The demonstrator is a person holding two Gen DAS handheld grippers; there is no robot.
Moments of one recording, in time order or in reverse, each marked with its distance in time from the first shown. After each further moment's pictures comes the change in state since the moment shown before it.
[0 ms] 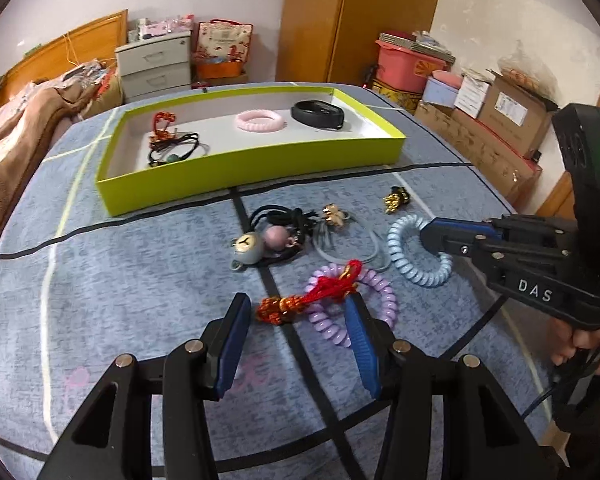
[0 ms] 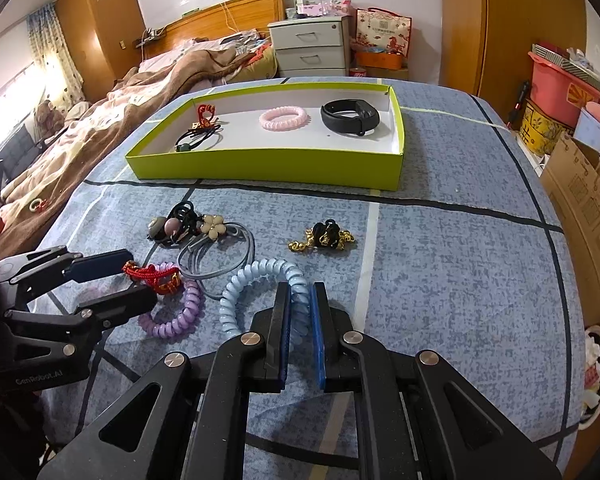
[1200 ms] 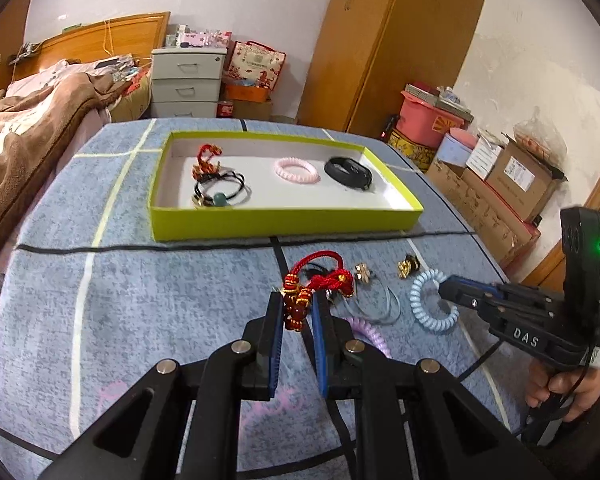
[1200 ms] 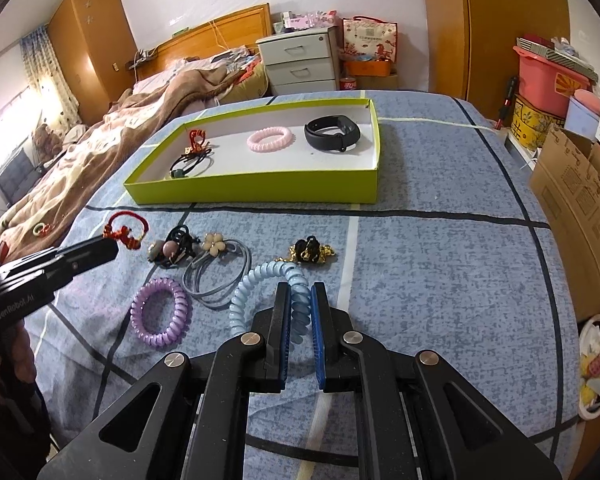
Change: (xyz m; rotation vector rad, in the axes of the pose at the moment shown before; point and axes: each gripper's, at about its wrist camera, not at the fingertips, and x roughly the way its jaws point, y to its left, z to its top) left arm -0.028 0.033 0.016 -0.164 -0.128 -0.015; right arm -0.015 -0.014 0.004 0.063 -0.054 0.013
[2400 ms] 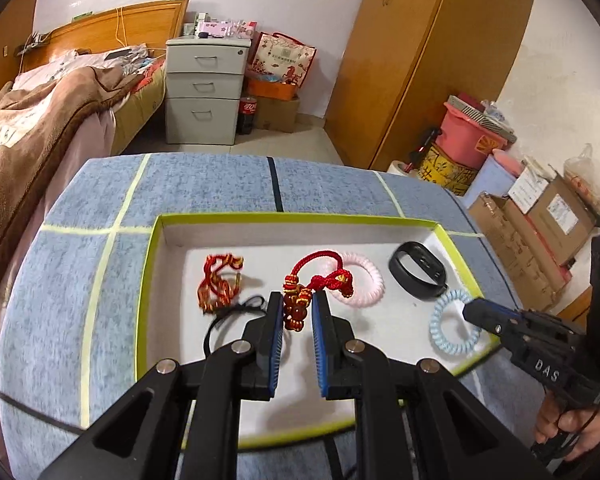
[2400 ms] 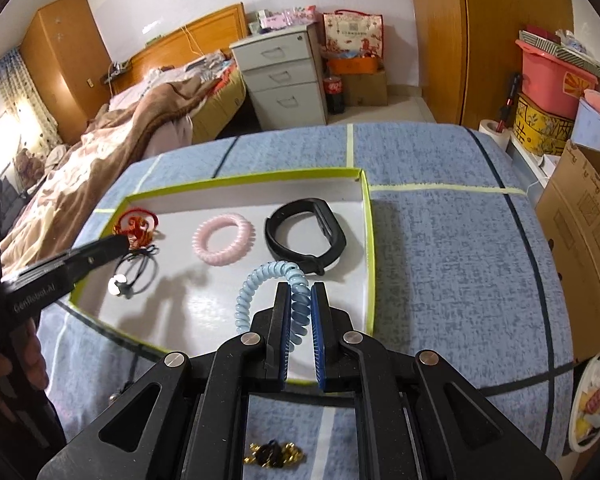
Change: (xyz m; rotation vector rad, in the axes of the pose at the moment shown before) left arm 0.094 0.031 0.111 -0.057 0.047 0.072; right arm 0.071 -0.029 0.108 0.066 0.033 -0.023
